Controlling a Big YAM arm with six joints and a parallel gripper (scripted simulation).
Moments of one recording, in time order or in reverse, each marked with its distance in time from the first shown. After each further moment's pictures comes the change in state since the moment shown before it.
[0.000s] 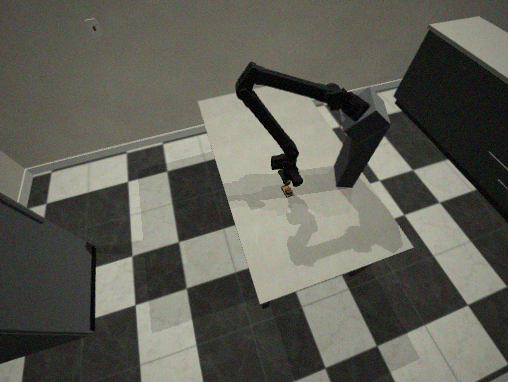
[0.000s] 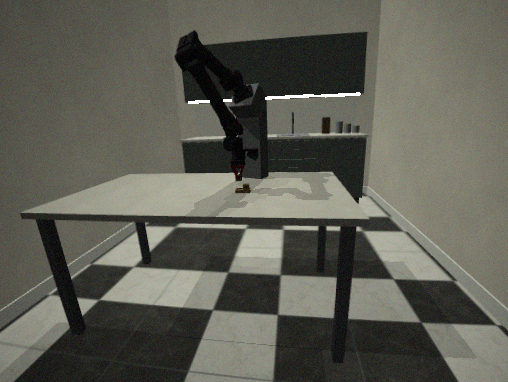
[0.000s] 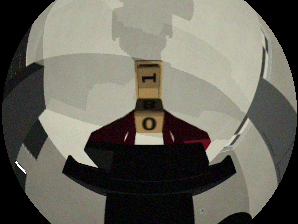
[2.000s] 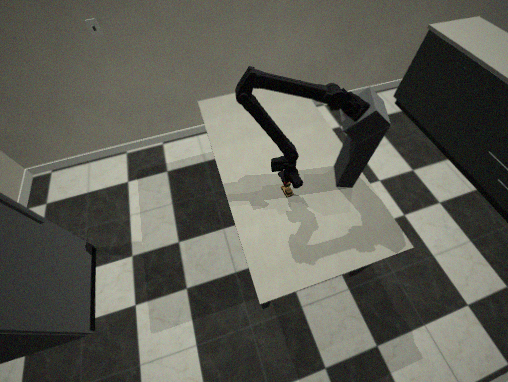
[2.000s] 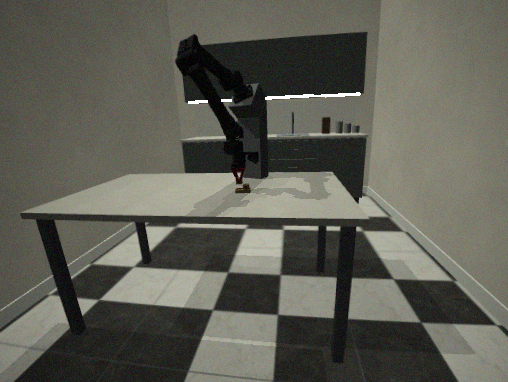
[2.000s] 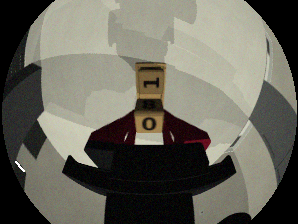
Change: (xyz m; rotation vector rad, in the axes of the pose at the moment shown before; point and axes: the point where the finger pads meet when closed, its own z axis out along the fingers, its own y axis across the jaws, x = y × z) arm -0.002 0.003 0.016 -0.009 -0.003 -0.006
